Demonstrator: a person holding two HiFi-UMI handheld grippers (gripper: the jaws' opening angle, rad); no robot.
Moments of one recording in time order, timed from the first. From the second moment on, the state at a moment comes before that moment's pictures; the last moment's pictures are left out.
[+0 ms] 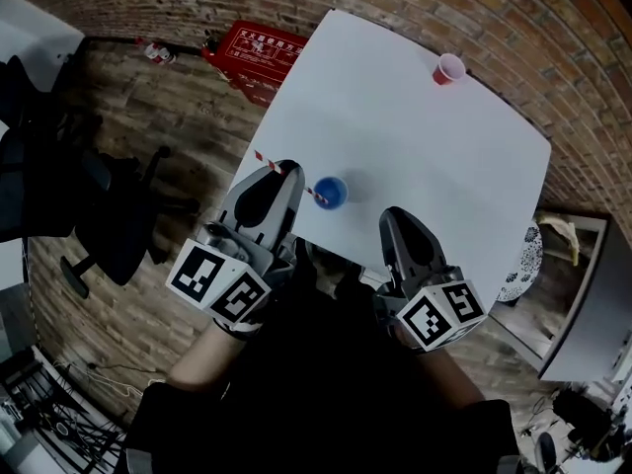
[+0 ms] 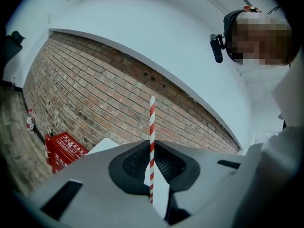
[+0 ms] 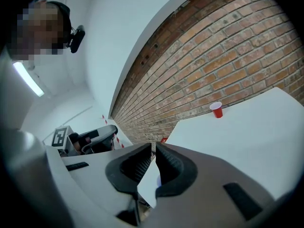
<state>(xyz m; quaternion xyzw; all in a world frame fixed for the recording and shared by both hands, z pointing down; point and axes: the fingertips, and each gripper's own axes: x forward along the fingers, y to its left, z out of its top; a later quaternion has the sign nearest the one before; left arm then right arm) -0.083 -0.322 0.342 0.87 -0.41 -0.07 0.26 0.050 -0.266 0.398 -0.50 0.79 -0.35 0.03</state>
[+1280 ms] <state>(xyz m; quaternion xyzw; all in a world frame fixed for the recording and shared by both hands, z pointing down) -0.051 -0.353 0.485 0.88 -0.39 0.05 0.28 0.063 -0.268 0.449 -0.53 0.75 -0.40 0.00</state>
